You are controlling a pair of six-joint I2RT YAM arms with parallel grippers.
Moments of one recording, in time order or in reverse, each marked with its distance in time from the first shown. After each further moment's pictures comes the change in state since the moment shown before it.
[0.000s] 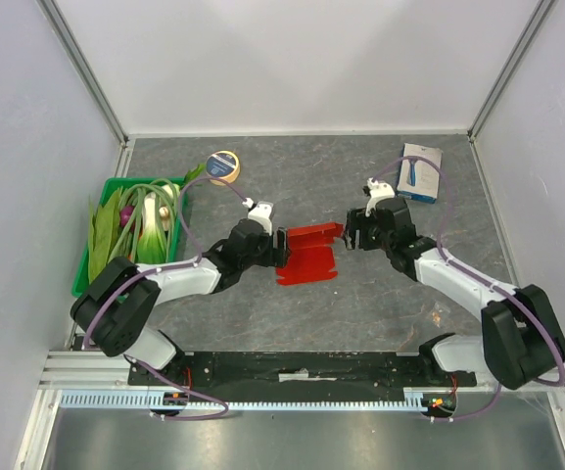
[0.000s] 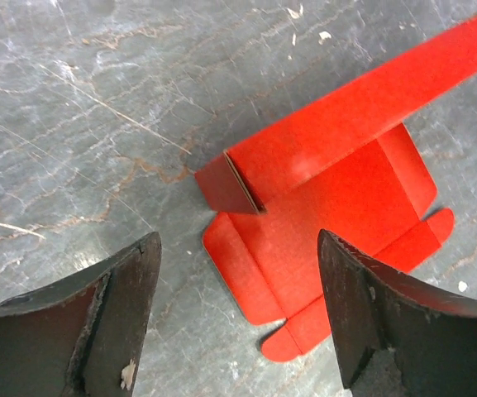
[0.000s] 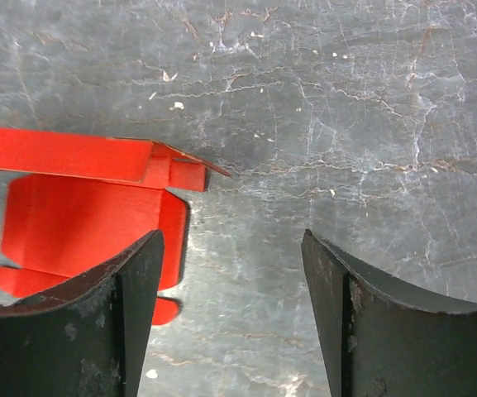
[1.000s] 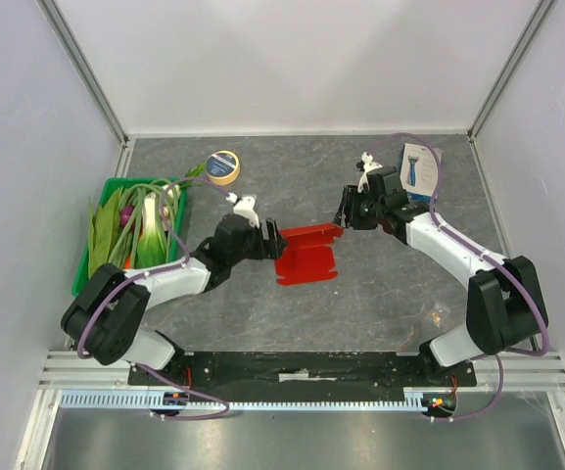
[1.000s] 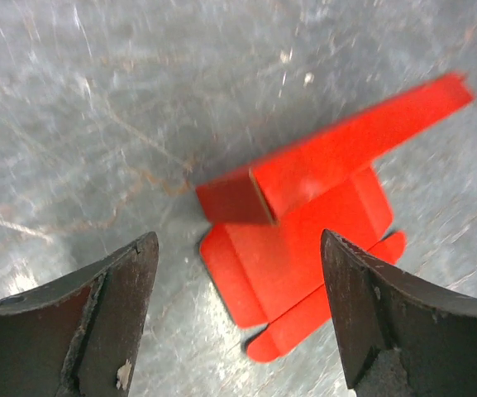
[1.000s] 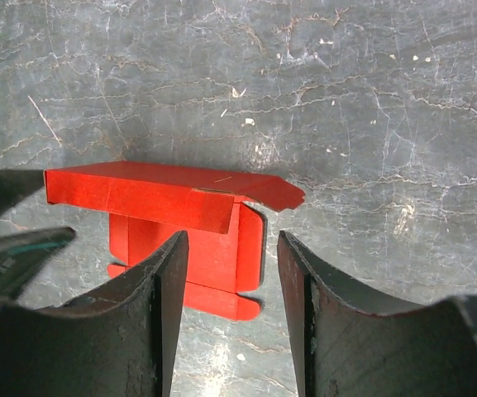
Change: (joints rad) left arm 0.110 -0.052 0.006 0.029 0.118 -0.109; right arm -0.032 0.203 0.320 -0.248 -0.178 0.135
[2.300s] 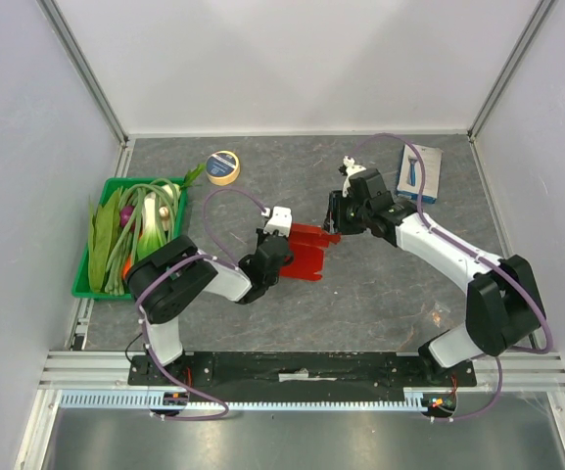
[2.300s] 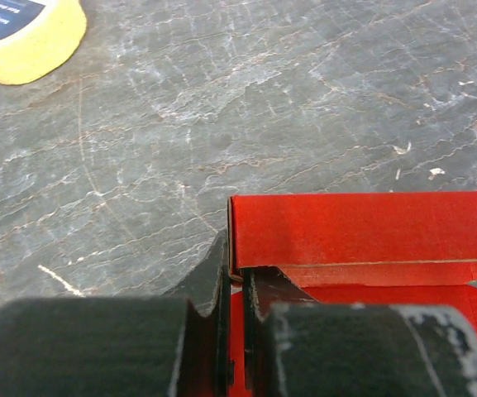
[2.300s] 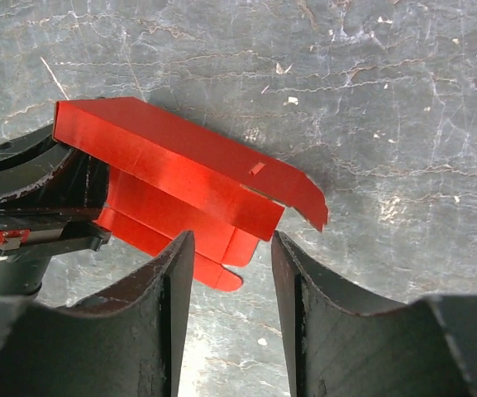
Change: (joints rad) left arm -0.280 0.390 0.030 0.520 -0.743 0.363; right arm 0.111 0.009 0.049 -0.069 0.047 -0.015
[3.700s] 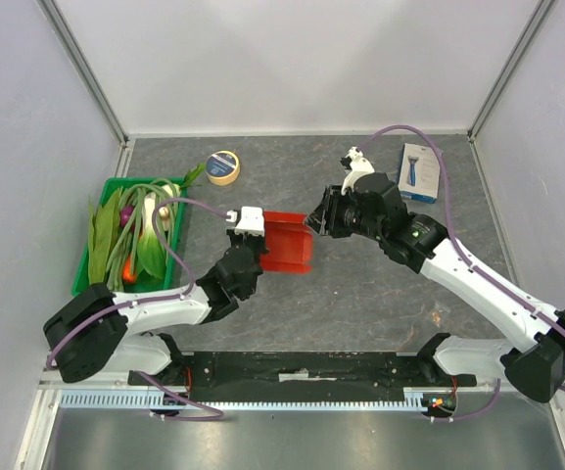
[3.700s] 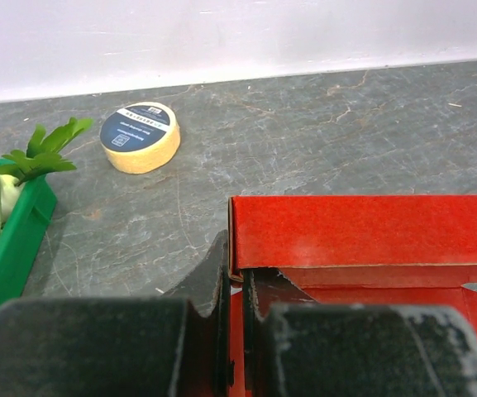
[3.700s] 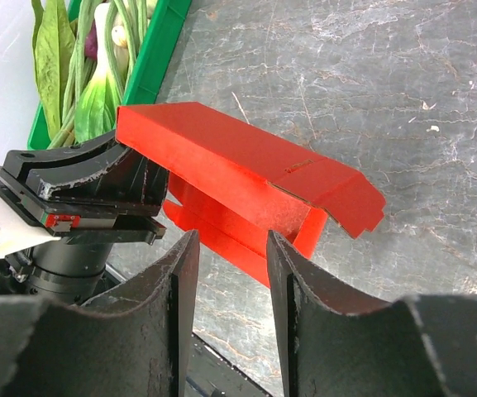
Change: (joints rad) left arm -0.085 -0.543 -0.168 -0.027 -0.151 0.157; right arm 0.221 -0.286 0.078 -0.063 0.088 0.210
